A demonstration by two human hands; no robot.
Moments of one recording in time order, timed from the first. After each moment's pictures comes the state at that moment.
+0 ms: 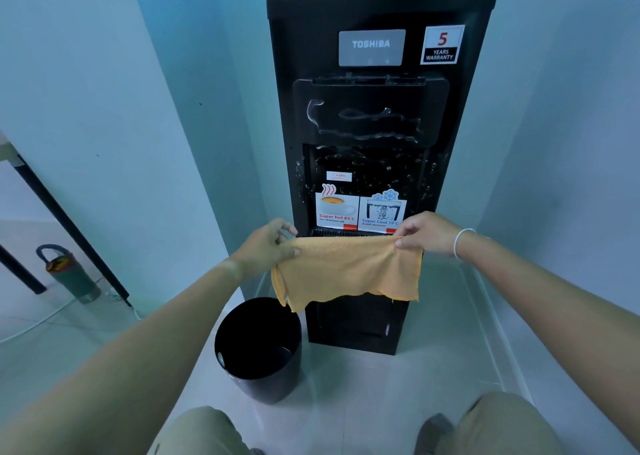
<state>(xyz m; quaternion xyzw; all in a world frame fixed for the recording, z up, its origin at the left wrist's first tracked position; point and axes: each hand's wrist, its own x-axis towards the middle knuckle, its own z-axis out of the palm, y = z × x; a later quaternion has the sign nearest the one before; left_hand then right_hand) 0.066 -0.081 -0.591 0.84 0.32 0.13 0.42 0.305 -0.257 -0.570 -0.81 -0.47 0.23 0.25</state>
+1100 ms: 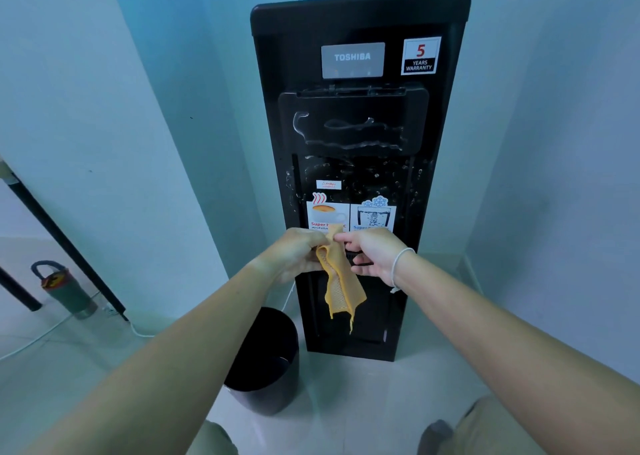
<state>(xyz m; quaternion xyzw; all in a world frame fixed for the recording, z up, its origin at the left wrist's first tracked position) 0.121 -0.126 -0.571 0.63 0.32 0.12 0.70 0.222 -0.235 -0.559 -0.69 -0.20 0.43 0.54</state>
